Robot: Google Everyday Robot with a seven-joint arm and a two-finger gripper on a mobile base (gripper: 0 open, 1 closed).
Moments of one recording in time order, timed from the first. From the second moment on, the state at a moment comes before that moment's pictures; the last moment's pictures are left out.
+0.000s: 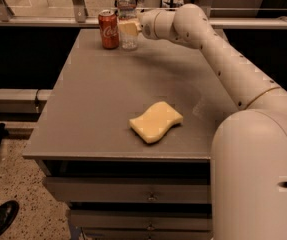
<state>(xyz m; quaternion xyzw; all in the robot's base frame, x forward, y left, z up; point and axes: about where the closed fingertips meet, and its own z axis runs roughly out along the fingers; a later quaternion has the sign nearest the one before) 0.885 0.014 0.915 -0.32 0.70 0.22 0.60</state>
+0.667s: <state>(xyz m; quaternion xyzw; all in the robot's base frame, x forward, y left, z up) 0.862 0.003 0.920 -0.32 0.70 0.24 0.59</state>
